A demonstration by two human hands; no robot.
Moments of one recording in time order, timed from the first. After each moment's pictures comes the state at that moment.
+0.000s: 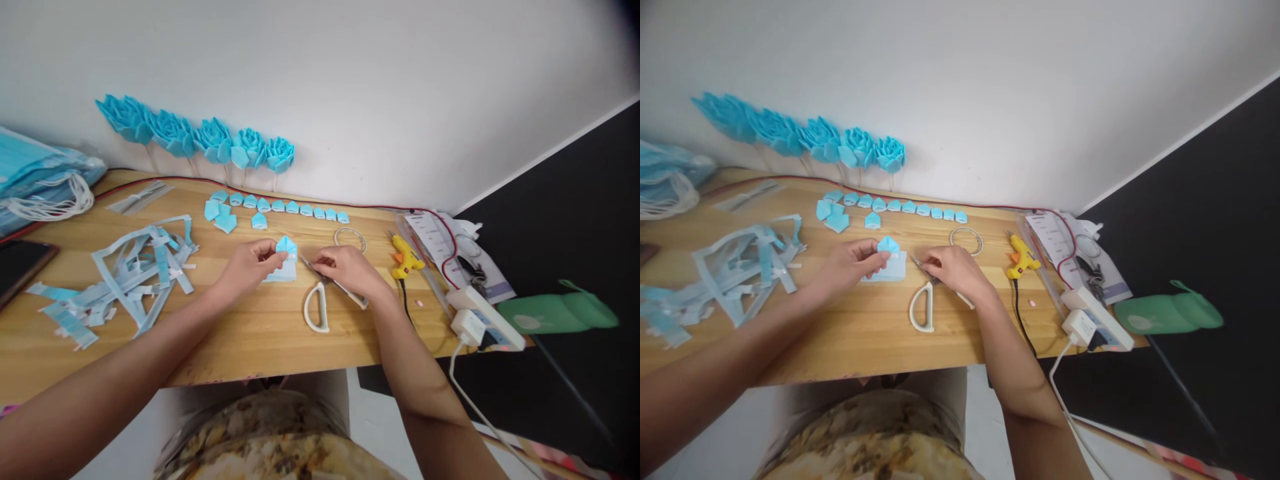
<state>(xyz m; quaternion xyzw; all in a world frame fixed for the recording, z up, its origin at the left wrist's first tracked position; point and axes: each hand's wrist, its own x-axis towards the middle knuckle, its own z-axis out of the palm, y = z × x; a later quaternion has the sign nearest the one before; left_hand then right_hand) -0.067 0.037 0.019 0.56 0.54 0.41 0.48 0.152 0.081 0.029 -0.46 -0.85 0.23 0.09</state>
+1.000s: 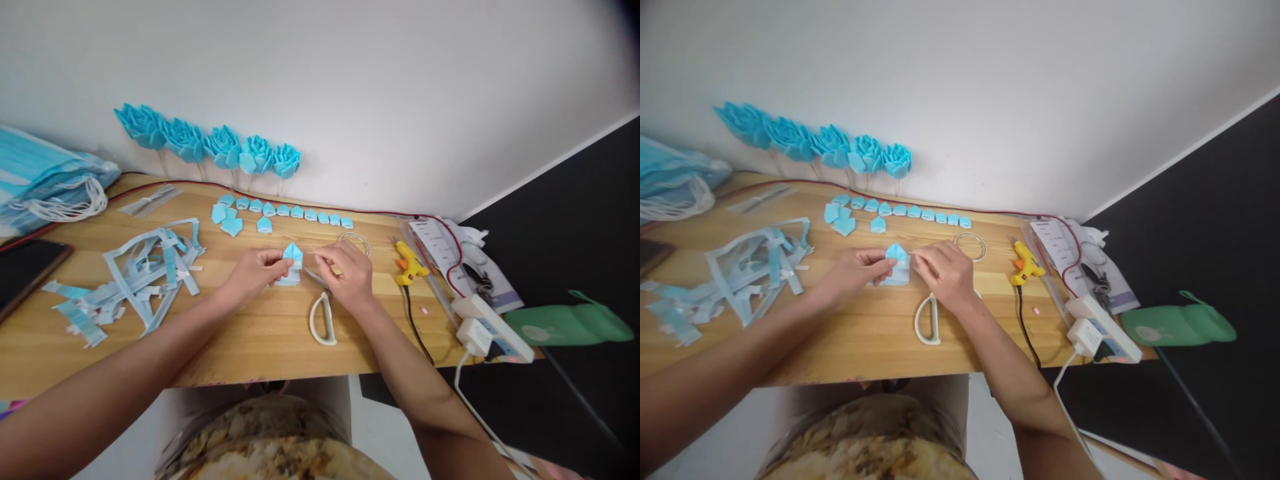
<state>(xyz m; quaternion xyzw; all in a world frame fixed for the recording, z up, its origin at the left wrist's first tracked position) -0.066 0.035 0.017 0.54 0.54 0.38 0.52 0.131 0.063 0.018 -0.37 -0.85 0.06 0.38</state>
